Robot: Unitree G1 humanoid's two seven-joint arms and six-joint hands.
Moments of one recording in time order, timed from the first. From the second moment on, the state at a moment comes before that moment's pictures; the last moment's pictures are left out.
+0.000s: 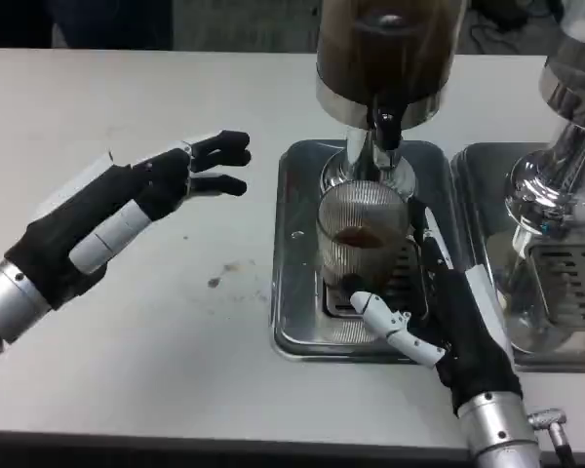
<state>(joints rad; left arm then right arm) -0.41 0.47 0.13 0.78 -0.26 -0.69 -0.91 0.00 -0.04 0.17 0.36 -0.28 -0.38 -0.17</state>
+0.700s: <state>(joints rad) -0.31 0.50 0.15 0.79 -0.23 -0.70 -0.88 -0.13 -0.01 0.18 0.54 -0.33 -0.42 -0.27</state>
